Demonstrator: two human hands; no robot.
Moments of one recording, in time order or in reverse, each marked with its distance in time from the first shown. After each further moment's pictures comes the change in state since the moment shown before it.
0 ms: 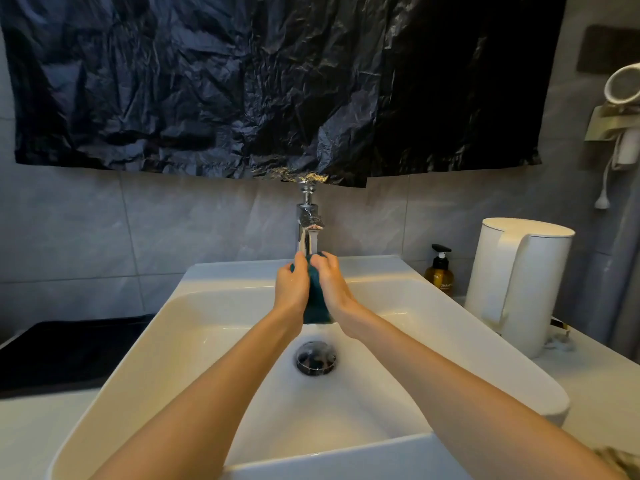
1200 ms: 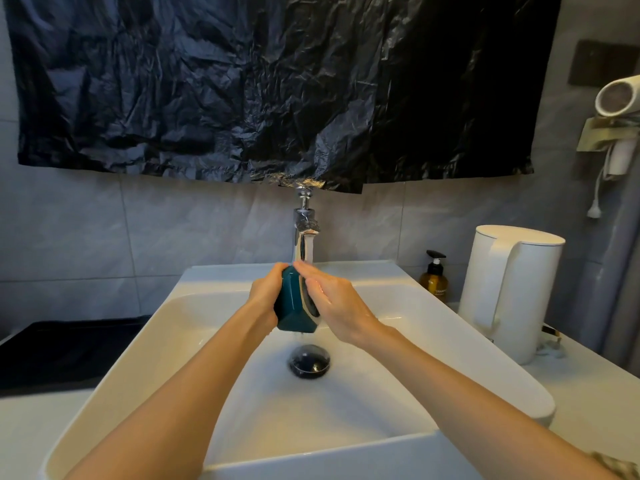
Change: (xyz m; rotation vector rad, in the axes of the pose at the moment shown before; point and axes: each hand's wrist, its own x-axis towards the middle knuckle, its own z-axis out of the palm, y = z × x) left_hand 0.020 -0.002 -0.029 -0.040 -0.044 -0.261; right_hand -0.029 0.000 -0.034 -0.589 -0.195 -0.607
